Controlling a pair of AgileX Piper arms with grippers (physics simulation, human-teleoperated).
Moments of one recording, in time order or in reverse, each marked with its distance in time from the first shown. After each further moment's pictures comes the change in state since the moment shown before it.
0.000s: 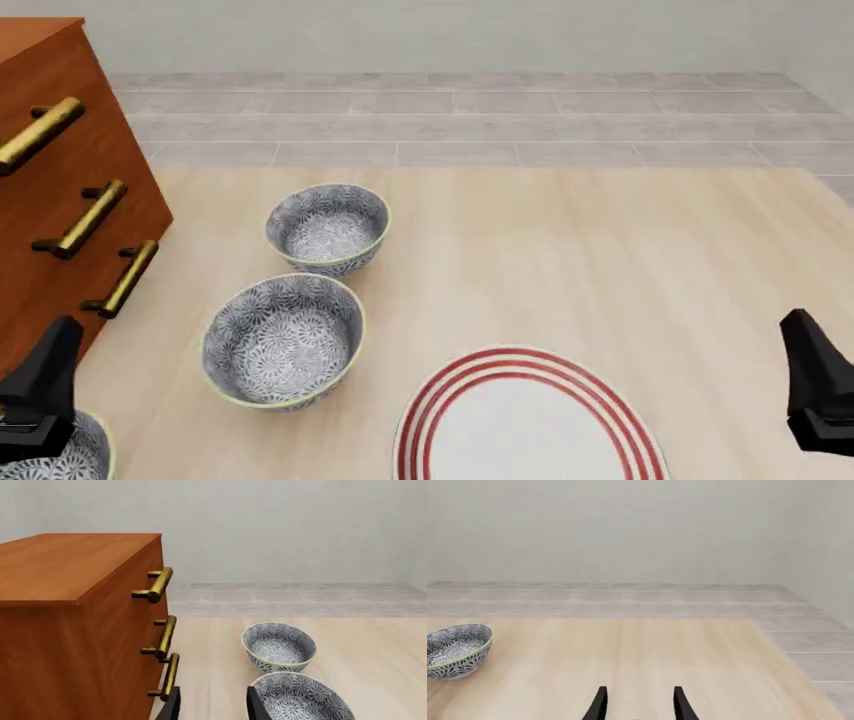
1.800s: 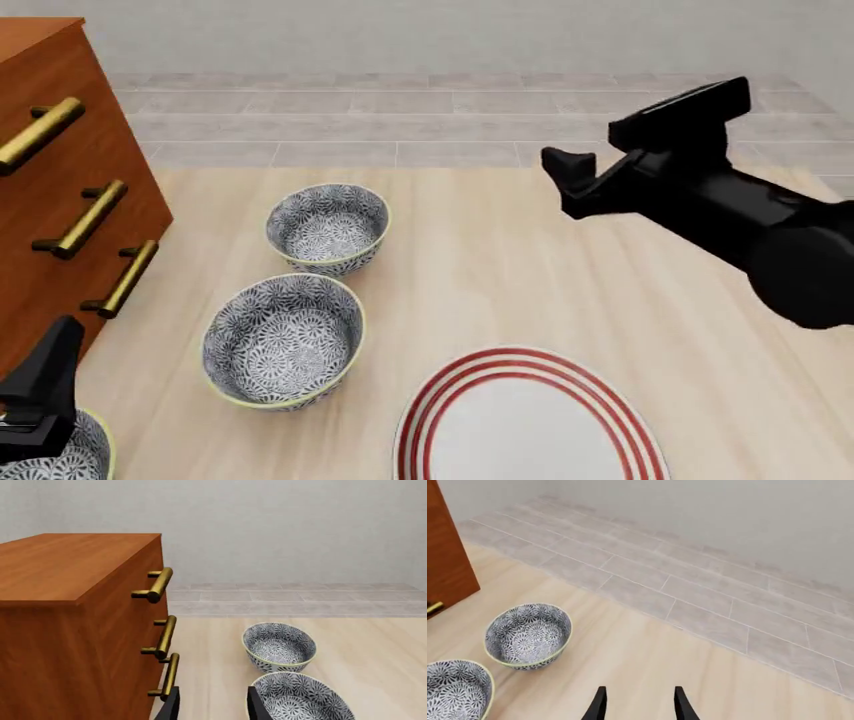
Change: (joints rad) left arm 0.000 0.000 0.000 0.000 0.000; right arm 0.414 1.230 -0.673 -0.278 -0.122
